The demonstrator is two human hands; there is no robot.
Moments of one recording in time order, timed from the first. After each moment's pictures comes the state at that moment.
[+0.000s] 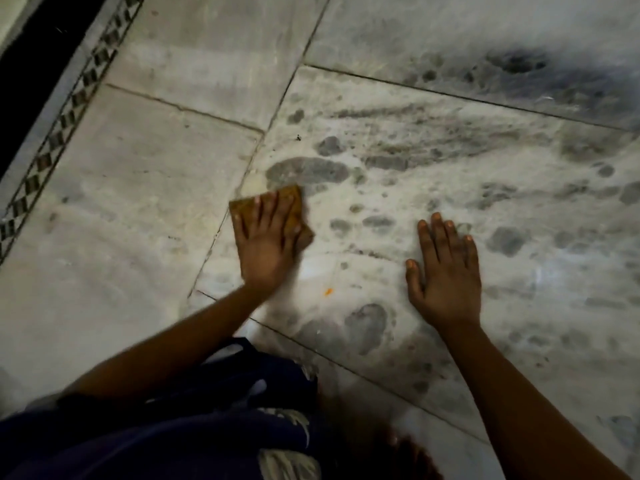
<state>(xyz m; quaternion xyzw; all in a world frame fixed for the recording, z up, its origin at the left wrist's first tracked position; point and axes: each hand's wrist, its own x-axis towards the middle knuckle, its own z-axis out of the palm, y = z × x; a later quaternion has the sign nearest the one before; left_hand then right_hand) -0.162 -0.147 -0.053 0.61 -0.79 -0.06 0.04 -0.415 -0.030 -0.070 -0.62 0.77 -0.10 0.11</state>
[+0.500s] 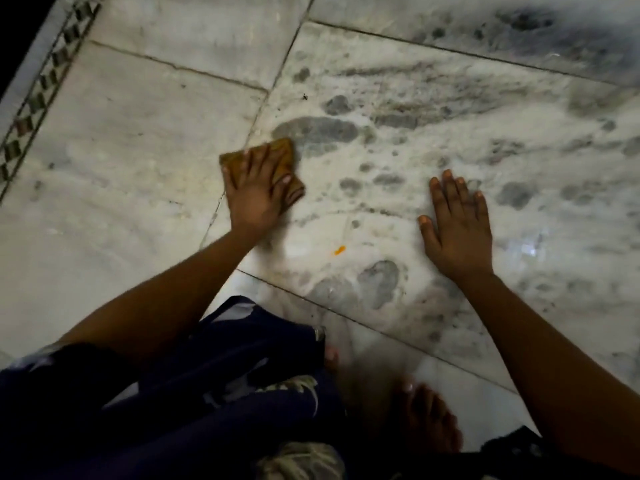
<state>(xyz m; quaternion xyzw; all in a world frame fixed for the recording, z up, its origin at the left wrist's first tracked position) -0.131 -0.173 -0.048 0.60 -0.79 -0.10 0.06 -0.416 -0.027 -0.072 -0.63 0.77 -0.09 0.10</state>
